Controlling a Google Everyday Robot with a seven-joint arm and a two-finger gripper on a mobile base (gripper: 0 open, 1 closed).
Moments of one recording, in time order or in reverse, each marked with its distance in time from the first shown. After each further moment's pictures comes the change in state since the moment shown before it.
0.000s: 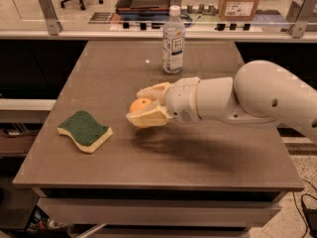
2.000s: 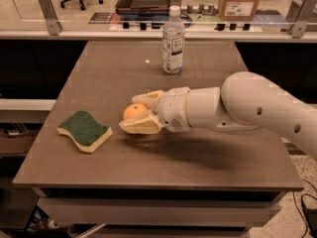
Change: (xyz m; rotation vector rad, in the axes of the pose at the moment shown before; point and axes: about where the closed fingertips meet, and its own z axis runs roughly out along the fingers) arm 0.016 0.014 0.023 -0.030 0.000 0.032
